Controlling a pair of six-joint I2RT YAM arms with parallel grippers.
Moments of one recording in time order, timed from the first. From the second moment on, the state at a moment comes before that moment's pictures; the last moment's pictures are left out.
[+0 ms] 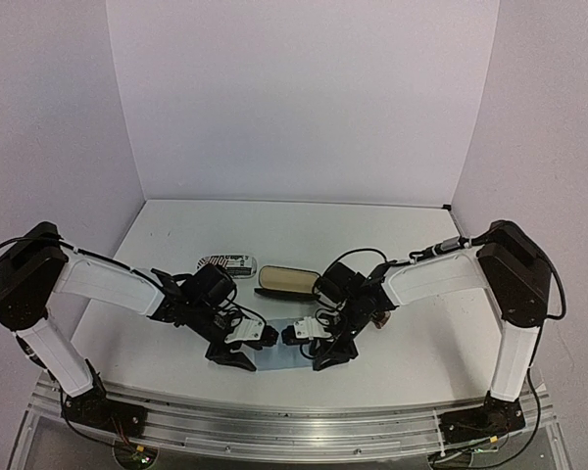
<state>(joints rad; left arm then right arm) -0.90 1.63 0.77 -0.17 0.51 0.78 0.92 1.93 1.12 -0.46 -0.42 -0.74</state>
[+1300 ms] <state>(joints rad) -0.94 1.69 0.71 0.01 0.38 1.03 0.96 1.91 1.10 -0.44 -0.45 -0.53</state>
